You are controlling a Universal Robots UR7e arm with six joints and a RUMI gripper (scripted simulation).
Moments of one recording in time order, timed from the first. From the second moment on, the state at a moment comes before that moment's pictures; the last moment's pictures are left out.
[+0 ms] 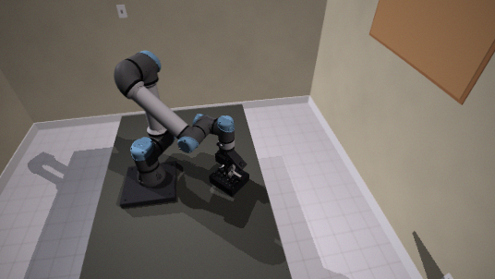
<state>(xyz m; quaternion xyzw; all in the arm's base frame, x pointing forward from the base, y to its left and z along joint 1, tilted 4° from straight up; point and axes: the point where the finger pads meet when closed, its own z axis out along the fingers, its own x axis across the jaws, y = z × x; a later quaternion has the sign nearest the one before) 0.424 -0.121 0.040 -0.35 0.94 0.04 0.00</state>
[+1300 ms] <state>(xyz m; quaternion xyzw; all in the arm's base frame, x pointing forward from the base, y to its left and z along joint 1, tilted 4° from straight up) 0.423 -0.124 0.041 -0.35 0.94 0.04 0.01</state>
